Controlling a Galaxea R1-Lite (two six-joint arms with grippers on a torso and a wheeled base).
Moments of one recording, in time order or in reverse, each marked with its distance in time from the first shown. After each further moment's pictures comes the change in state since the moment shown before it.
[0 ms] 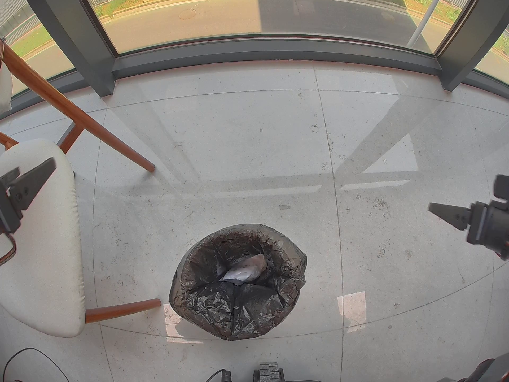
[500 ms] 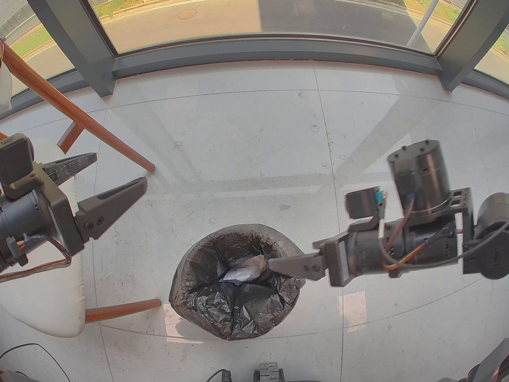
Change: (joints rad) left arm -0.259 0.197 -0.040 -0.099 -0.172 0.168; right arm 0.491 0.514 -0.324 -0.002 0.160 -0.029
